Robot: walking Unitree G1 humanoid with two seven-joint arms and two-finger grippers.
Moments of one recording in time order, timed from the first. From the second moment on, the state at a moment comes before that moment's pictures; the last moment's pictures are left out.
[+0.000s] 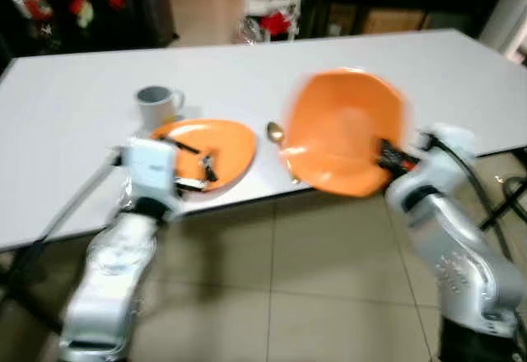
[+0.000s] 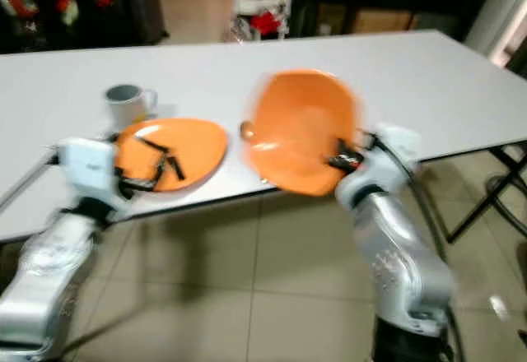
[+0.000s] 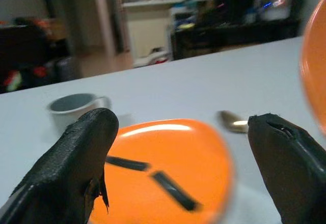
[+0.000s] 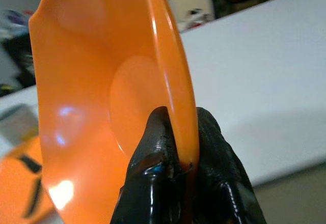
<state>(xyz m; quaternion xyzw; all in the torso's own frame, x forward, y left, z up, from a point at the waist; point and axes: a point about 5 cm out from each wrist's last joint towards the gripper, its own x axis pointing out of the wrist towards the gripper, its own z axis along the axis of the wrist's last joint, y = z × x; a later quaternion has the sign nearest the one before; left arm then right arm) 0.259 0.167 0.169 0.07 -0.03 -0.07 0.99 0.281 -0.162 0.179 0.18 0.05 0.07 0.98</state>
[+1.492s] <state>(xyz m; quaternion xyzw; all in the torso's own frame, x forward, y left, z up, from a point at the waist) 0.250 0.175 0.176 0.08 -0.05 -0.07 0.99 0.296 -0.162 0.179 0.22 0.08 0.11 0.97</state>
